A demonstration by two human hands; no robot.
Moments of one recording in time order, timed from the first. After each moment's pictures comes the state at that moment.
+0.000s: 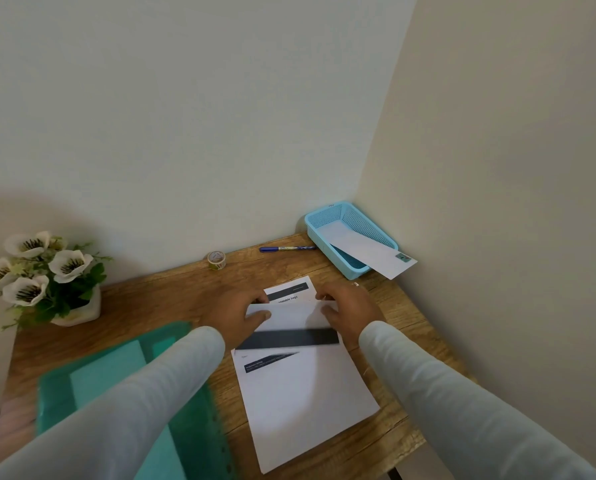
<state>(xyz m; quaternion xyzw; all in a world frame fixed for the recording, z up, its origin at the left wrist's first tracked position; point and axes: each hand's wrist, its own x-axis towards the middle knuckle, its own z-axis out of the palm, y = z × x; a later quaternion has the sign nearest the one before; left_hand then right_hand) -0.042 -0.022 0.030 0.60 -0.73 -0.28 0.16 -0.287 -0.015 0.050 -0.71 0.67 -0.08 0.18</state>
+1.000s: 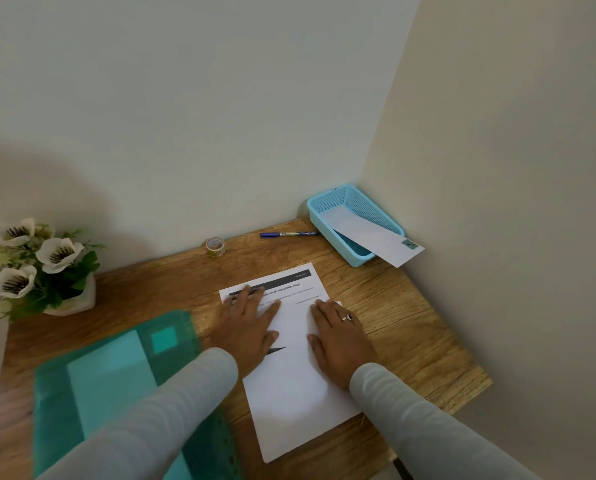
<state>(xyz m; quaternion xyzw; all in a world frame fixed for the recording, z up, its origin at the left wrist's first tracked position) -0.055 0.000 -0.031 0.58 -0.81 -0.09 -0.07 -0.274 0.031 -0.021 -0.77 0.62 0.06 0.11</state>
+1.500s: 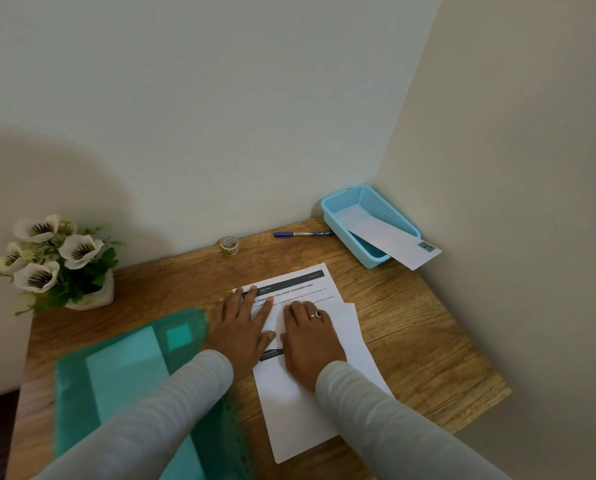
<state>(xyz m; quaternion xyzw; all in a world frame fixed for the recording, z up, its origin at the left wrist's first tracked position) -0.027 0.001 -0.042 0.62 -0.77 -0.08 -0.11 -0.197 0.027 -0.018 -0.79 0.61 0.03 0.11</state>
